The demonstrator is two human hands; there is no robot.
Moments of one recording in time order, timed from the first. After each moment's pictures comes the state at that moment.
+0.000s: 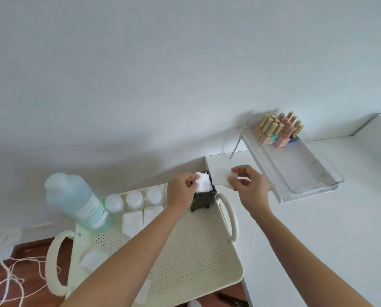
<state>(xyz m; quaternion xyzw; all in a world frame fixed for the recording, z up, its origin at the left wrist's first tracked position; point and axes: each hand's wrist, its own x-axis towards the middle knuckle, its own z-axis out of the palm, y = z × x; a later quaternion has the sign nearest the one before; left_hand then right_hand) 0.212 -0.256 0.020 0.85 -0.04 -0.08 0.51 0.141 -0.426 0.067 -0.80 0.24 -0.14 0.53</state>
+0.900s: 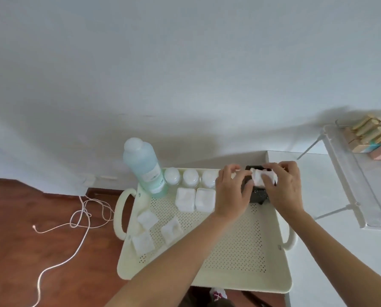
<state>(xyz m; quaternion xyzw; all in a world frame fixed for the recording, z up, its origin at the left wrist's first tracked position) 0.177 -0.238 0.006 0.90 -0.09 0.09 0.42 0.182 -0.380 0.025 -0.94 0.07 -0.13 0.31</state>
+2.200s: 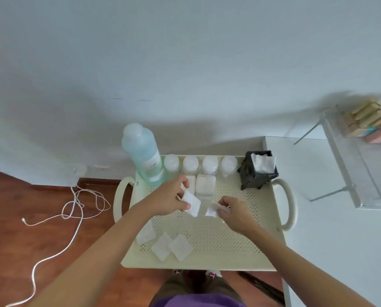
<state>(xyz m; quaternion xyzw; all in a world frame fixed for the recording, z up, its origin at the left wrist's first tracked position) 0.154 -0.062 0.033 0.87 -0.08 -0.32 0.37 0.119 -0.287 -0.036 -0.90 0.04 0.21 0.37</state>
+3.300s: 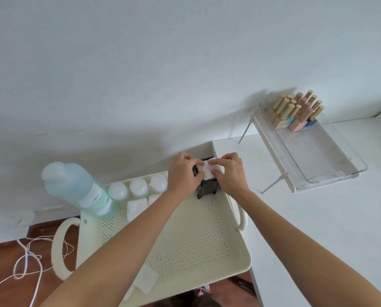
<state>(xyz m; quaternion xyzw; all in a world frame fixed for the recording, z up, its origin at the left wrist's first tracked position) 0.234 -0.247 0.003 0.92 -0.17 -0.02 0.34 0.190 -0.394 0.019 -0.91 0.15 -0.02 0.37</state>
